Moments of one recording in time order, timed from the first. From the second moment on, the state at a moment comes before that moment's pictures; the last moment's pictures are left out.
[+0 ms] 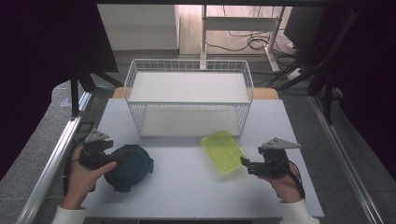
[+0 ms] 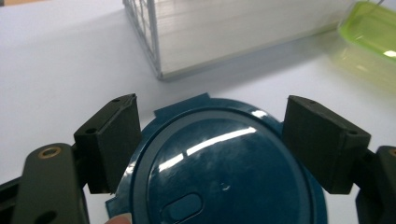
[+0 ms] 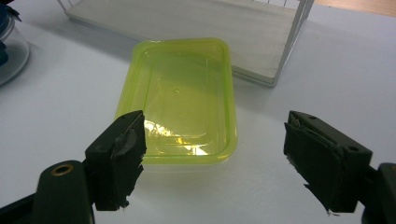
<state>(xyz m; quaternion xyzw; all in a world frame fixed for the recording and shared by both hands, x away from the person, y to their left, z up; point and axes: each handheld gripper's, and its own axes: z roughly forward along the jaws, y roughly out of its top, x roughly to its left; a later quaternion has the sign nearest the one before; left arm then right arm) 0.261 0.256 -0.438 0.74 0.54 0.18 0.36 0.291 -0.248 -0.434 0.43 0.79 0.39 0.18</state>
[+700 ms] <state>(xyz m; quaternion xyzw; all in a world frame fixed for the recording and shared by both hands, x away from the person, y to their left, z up) 0.279 0.323 -0.459 0.73 0.62 0.16 0.26 0.291 -0.248 -0.439 0.44 0.80 0.37 0.18</state>
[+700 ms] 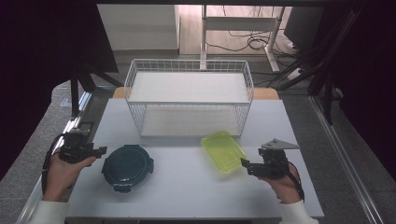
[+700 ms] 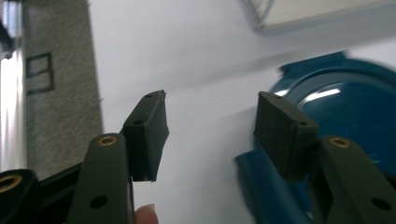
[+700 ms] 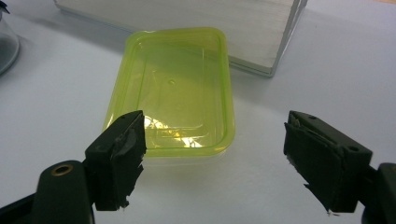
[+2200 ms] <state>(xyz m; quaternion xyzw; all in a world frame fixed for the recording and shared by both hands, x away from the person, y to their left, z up) 0.267 0.327 -0.500 0.74 0.60 0.05 0.28 0.294 -0.248 -0.442 0.45 0.79 0.36 0.19</state>
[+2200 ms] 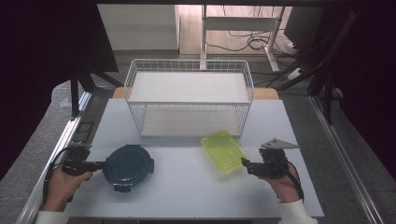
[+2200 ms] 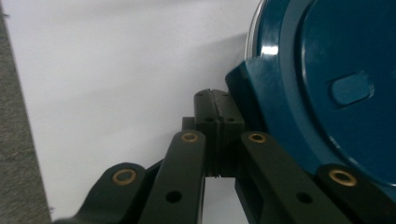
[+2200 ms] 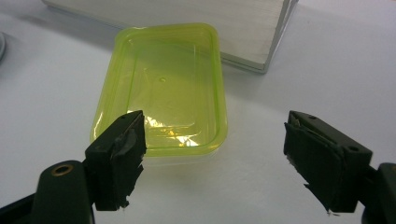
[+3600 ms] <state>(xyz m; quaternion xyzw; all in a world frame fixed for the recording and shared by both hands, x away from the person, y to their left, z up) 0.289 0.224 -0.501 0.80 0.51 0.01 0.32 0.292 -0.244 -0.439 0.45 0.80 0.37 0.18</state>
